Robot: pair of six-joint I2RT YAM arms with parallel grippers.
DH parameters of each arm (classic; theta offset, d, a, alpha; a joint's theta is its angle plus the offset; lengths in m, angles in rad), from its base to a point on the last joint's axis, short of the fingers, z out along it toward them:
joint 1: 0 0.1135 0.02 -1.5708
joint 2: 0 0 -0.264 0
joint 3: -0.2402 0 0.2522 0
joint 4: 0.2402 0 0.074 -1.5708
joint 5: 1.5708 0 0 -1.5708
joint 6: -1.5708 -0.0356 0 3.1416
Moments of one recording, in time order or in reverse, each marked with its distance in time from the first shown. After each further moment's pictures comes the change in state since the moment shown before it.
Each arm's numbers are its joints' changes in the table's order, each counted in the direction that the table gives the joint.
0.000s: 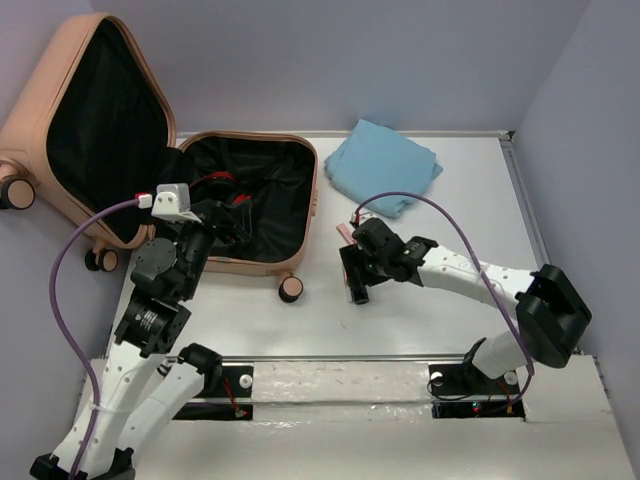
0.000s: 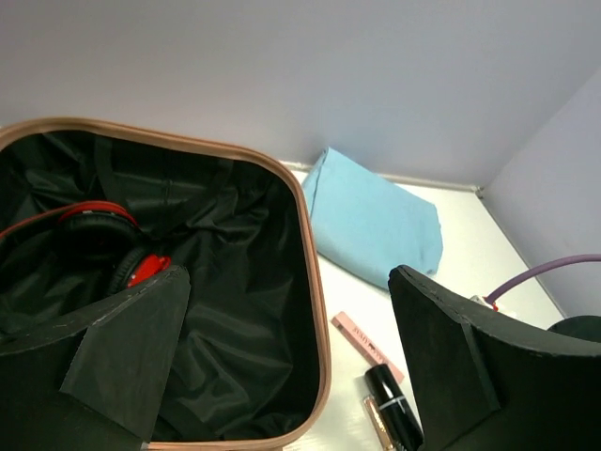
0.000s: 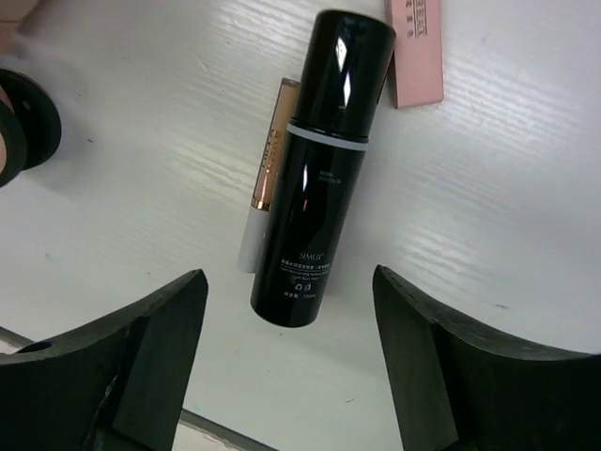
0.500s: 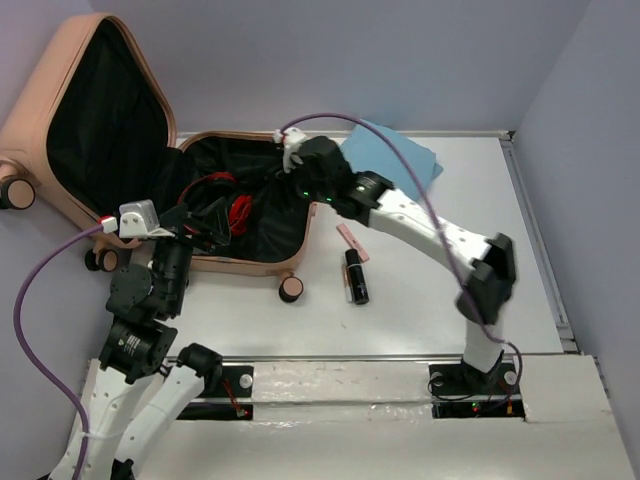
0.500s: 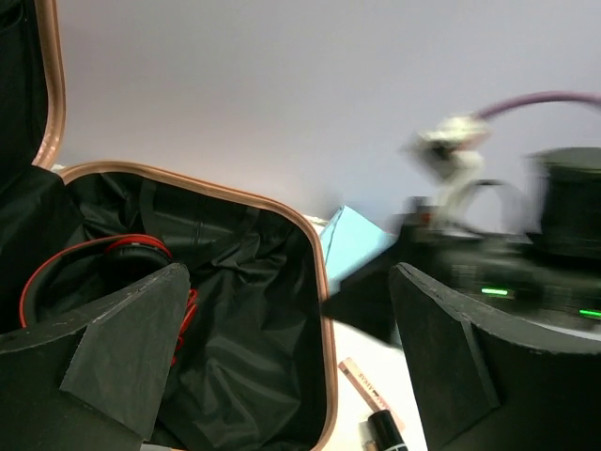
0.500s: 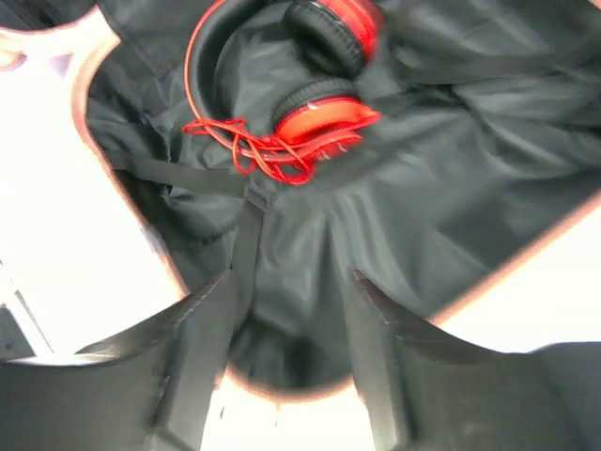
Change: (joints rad) left arm 0.000 -0.110 -0.014 0.008 -0.116 -0.003; right arm 0.051 0.571 -1.030 -0.018 -0.212 0.279
